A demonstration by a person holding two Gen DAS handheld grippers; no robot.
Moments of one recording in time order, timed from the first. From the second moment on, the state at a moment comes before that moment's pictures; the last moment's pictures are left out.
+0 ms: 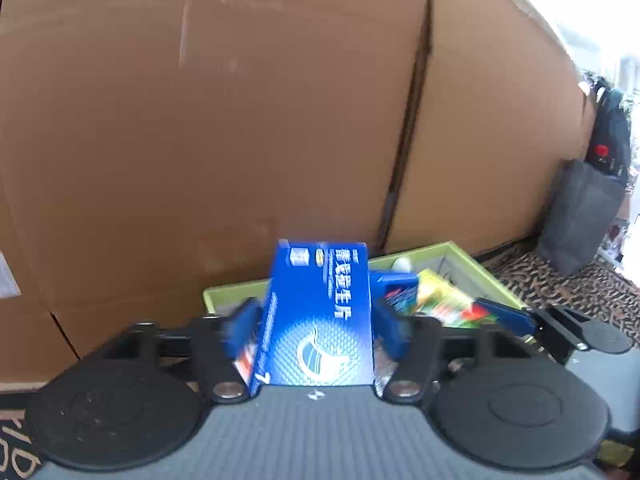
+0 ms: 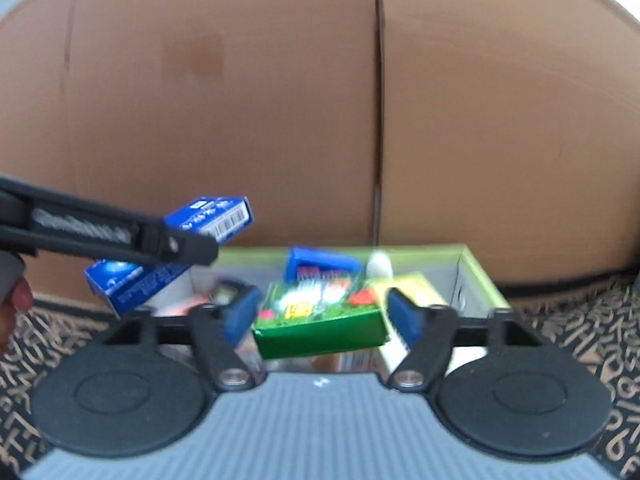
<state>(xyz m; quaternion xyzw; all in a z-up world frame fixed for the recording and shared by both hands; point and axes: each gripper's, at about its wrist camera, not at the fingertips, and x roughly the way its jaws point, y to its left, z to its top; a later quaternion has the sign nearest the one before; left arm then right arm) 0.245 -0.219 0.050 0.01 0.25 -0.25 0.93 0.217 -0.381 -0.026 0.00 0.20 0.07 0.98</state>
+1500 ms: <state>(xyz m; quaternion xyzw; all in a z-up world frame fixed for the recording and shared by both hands) 0.050 -0.189 0.017 0.03 0.30 -0.12 0.94 0.019 -0.435 -0.015 0.01 0.27 0.00 0.96</state>
